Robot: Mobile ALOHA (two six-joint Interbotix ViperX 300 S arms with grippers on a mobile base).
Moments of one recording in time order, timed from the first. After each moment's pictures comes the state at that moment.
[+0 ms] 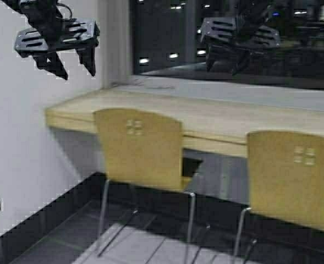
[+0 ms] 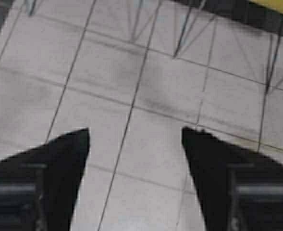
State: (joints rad) left arm -0.33 -0.12 0.78 -0.19 0.05 -0.01; right arm 0.38 0.05 0.59 -0.52 0.10 0.76
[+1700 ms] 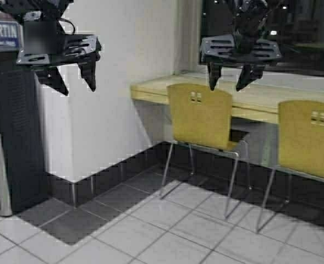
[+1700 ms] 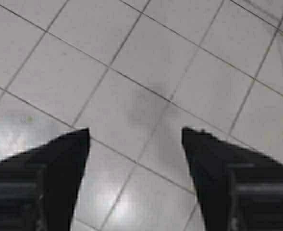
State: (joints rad) left arm -0.34 -0.03 0.75 -0.19 0.08 -0.04; right arm 0.39 0.13 0.56 -0.58 0.19 0.76
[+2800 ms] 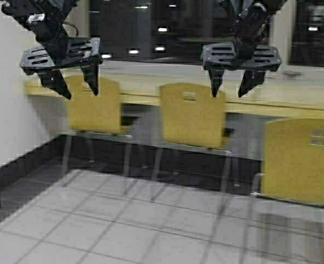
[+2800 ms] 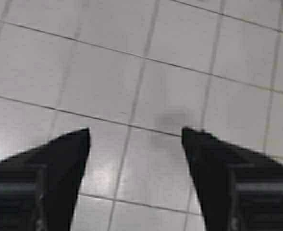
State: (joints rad) left arm -0.34 -0.02 0.75 -0.20 0.09 -0.04; right arm 0.39 0.16 0.56 -0.59 0.21 0.76
